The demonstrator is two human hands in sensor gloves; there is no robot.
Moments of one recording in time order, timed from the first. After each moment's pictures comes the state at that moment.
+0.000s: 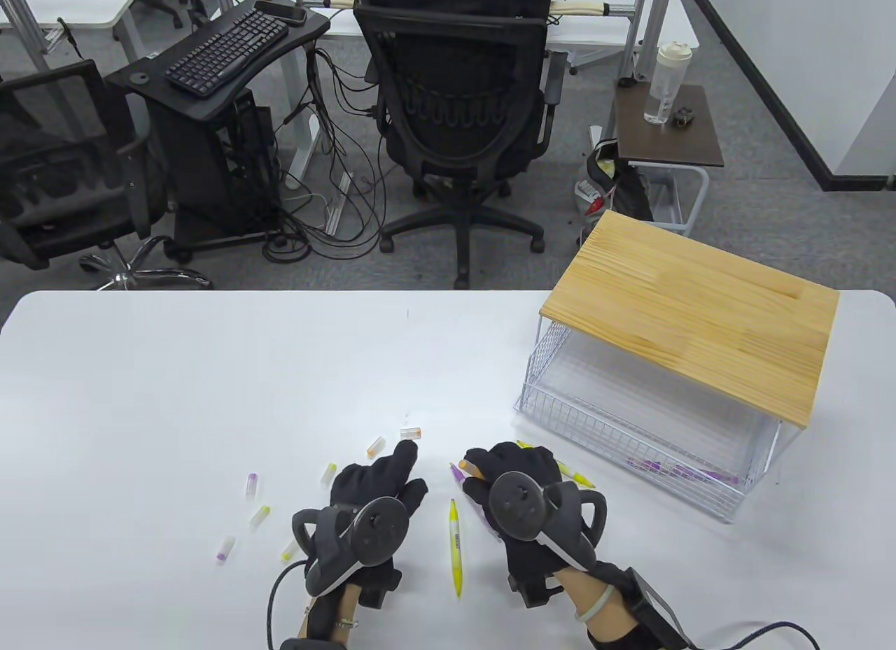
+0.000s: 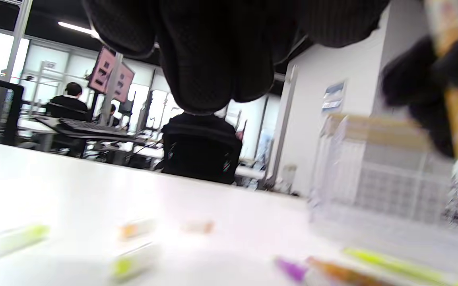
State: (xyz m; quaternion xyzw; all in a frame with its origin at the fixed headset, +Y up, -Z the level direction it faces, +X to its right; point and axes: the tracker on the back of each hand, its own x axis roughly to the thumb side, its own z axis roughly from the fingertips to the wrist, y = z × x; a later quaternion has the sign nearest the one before) left_hand -0.141 -0.701 -0.297 0.10 -0.09 0.09 0.99; right_hand 0.081 -0.687 -0.305 0.09 -0.07 0.97 0.20
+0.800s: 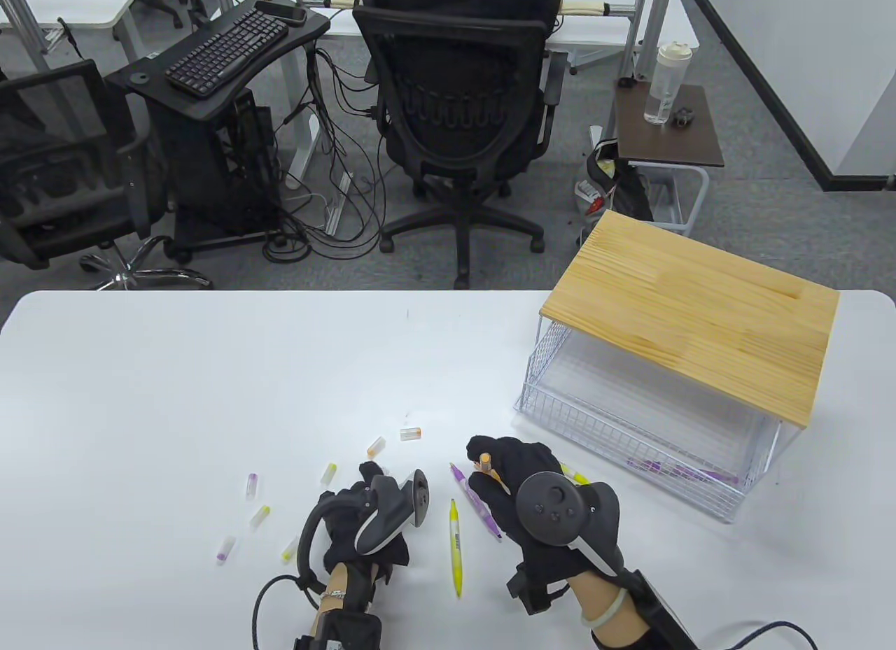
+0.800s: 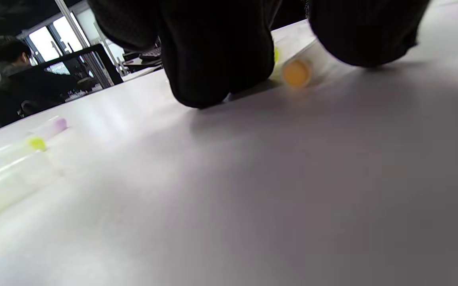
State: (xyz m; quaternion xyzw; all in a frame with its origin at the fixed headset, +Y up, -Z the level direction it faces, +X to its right) left_hand -0.118 -0.776 -0.338 -0.11 0.03 -0.17 0.98; right_hand 0.089 -0.664 -0.290 0.12 -0.10 0.95 0.26
